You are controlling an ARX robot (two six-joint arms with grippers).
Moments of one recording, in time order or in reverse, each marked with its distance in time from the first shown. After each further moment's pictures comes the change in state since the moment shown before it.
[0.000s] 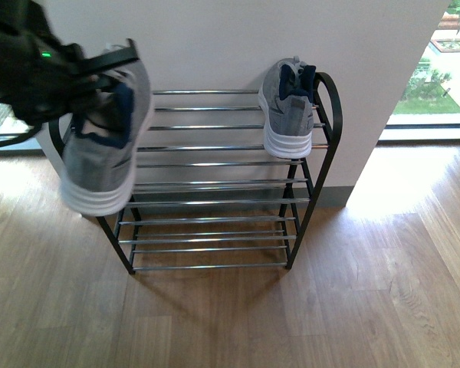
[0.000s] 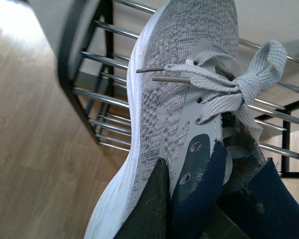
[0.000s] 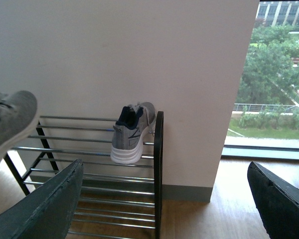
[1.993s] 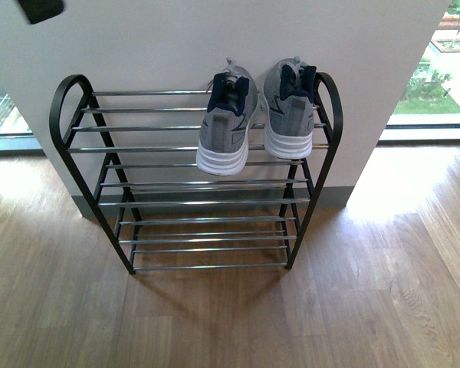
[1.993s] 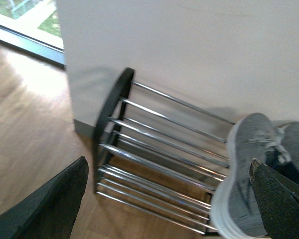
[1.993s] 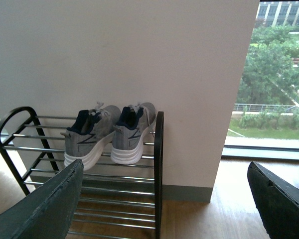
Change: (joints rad) left arm 0.023 -0.451 -0.353 0.158 -0.195 0.039; right arm 0.000 0.000 0.000 0.000 0.000 0.000
